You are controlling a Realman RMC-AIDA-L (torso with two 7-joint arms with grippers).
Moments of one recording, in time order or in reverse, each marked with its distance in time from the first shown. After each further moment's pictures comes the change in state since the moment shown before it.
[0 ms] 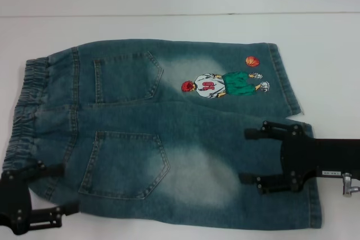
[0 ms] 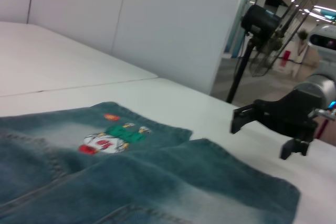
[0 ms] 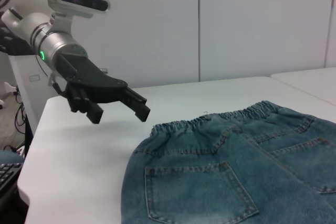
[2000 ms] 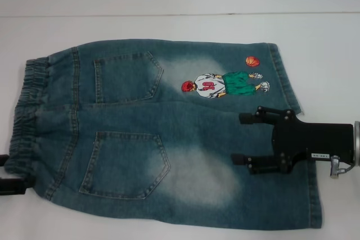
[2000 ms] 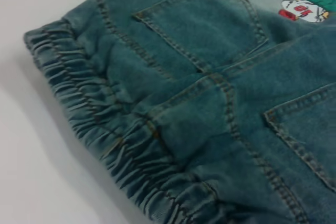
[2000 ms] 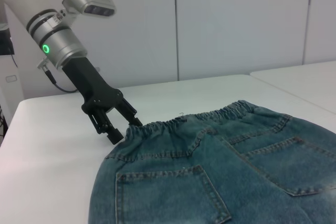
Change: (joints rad) left arm -0.020 -0.108 0.193 0.466 0.168 -0.336 -0.480; right arm 0.052 -0.001 0.011 0.037 0.010 0.077 0.030
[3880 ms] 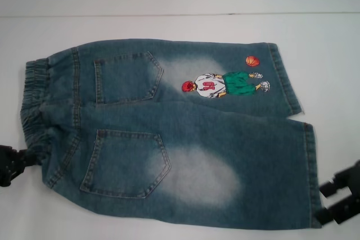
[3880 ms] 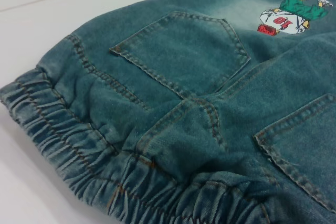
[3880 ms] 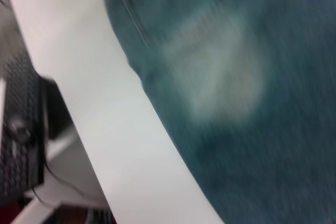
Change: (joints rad) left arm -0.024 -0.004 0.045 -0.019 -0.039 -0.034 0.071; right arm 0.064 -0.032 -0.004 -0.485 -0.582 -0.421 0.903
